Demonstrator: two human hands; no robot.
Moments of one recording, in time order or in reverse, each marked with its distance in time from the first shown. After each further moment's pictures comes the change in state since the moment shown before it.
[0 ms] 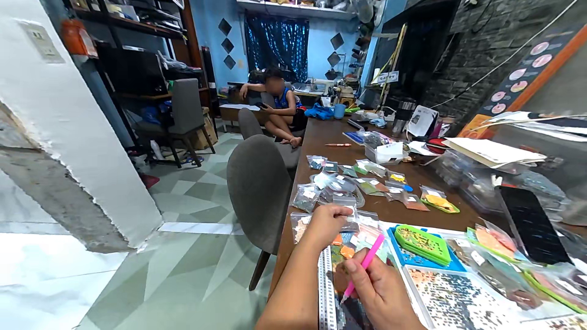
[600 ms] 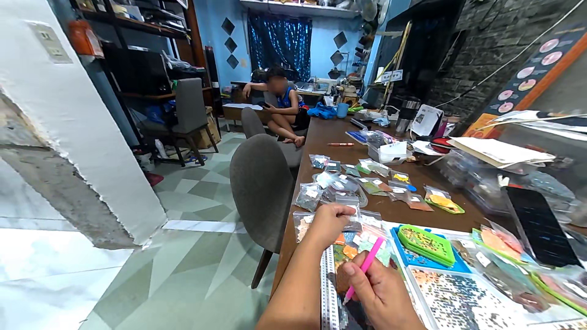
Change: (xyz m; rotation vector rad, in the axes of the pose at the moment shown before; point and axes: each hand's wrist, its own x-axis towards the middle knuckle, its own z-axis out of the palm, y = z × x) left_hand 0.000 0.001 0.000 -0.023 0.007 -0.001; right_hand -0.001 0.001 0.001 -0.017 -0.029 -0.007
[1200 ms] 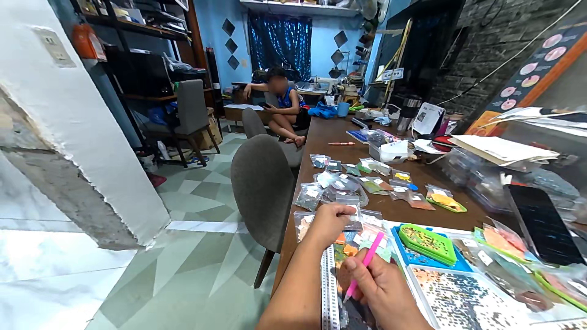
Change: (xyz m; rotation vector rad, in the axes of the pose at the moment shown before) left_hand -0.001 0.000 0.000 0.012 -0.005 0.001; right_hand 0.003 -0.008 -0.005 0.100 -0.038 0.164
